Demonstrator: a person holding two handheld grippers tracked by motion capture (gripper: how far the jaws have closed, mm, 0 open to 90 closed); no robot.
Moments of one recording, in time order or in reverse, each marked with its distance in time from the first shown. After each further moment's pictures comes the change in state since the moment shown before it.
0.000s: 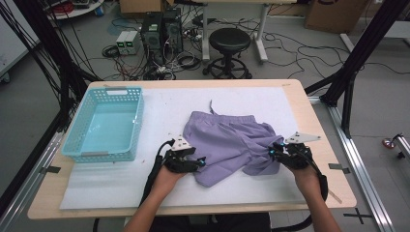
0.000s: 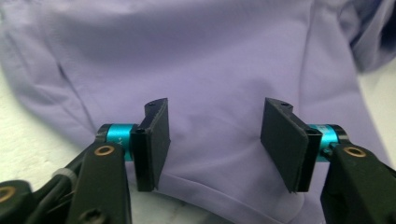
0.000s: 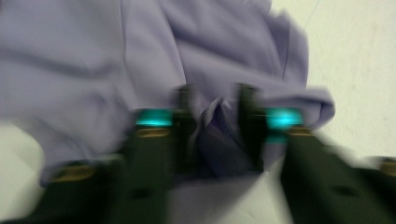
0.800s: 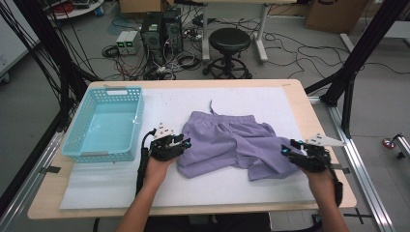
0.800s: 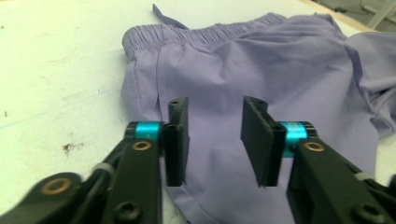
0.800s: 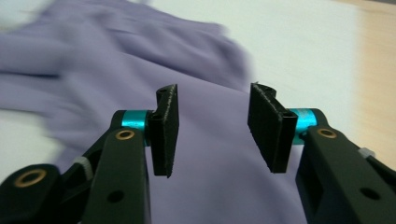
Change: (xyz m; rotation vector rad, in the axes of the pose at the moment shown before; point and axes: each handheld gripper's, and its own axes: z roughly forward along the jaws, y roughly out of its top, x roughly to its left) left arm 0.037 0.010 -0.030 -0.155 0.144 -0.158; right arm -0.010 -0.008 -0.039 -0.139 -0.033 0.098
